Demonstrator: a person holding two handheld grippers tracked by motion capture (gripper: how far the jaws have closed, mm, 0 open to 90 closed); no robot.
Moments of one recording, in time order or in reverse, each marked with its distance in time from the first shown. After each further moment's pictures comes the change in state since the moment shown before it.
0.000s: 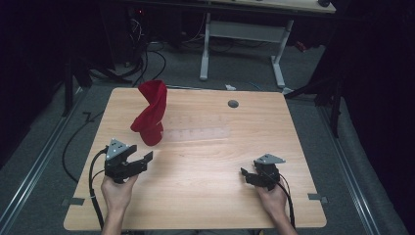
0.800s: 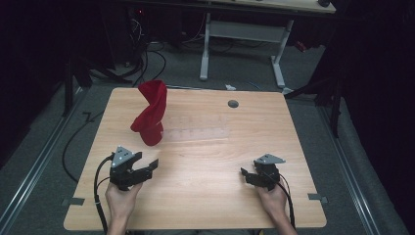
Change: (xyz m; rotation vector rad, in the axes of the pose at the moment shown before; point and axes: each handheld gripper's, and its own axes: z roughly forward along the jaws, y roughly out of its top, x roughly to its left) left arm -0.008 -0.020 -0.008 0.038 -0.021 -0.004; right arm 0.000 0.000 0.000 0.000 -0.001 0.000
